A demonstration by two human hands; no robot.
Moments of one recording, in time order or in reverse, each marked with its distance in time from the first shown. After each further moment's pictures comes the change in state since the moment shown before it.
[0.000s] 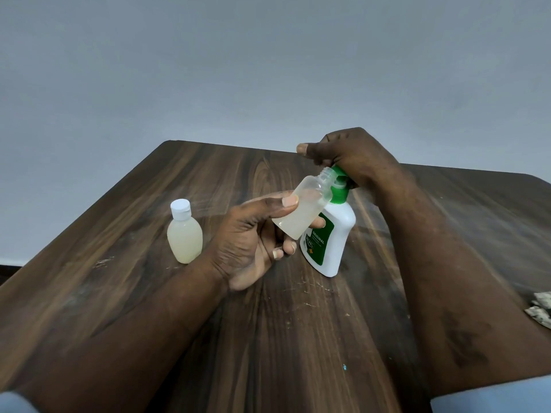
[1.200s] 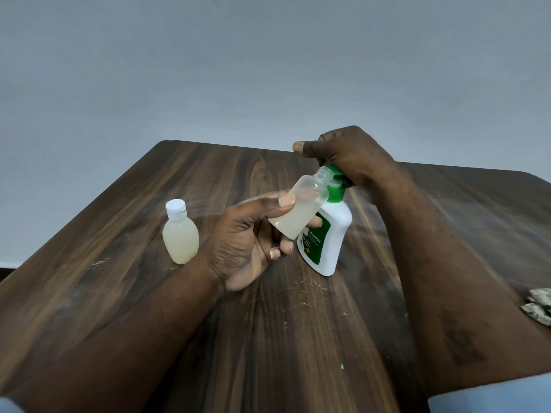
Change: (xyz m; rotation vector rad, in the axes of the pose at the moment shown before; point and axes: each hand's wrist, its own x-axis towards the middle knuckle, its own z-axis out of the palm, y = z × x) left_hand -0.001 0.001 0.002 0.005 0.011 -0.004; right_hand 0.002 0.001 0.000 0.017 0.004 -0.014
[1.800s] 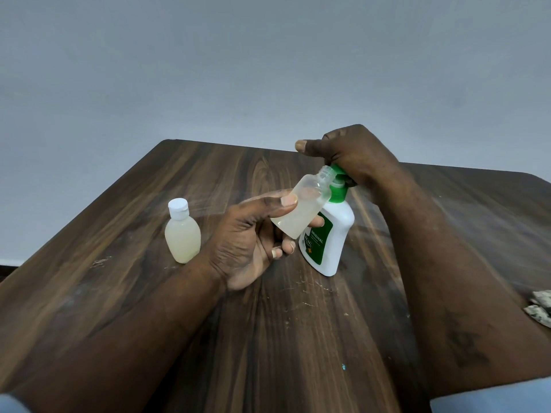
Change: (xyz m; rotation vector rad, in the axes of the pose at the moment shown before) left_hand -0.002 0.002 0.002 0.000 -0.022 0.004; right_hand 0.002 0.003 0.000 0.033 0.013 0.003
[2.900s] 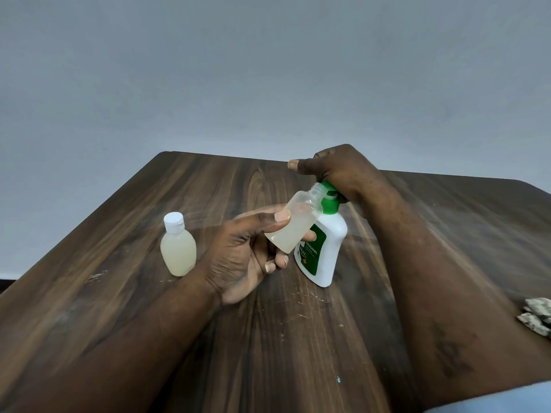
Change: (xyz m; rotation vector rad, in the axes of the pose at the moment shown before) left_hand 0.000 0.000 0.001 0.023 0.029 -0.016; right_hand 0.002 0.003 0.002 -0.051 -0.024 0.043
